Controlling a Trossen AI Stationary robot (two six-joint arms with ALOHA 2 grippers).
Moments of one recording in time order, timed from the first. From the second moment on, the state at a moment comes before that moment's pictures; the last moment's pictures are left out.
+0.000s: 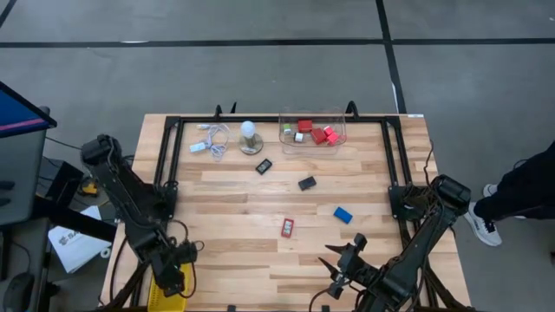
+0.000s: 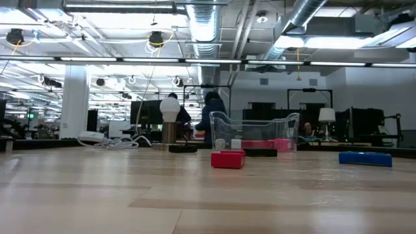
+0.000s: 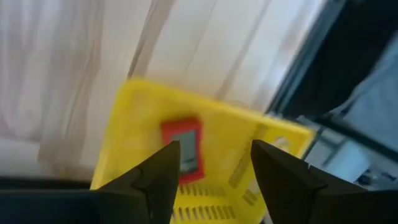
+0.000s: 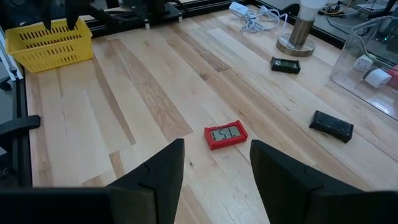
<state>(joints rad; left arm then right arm) -1.01 1.33 0.82 -0.66 0.11 -1.44 0.96 1.85 1.43 -1.01 1.10 1.41</state>
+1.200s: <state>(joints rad) 0.00 1.46 0.82 -0.10 -0.36 -0.45 0.96 1.85 1.43 -1.01 1.10 1.38</state>
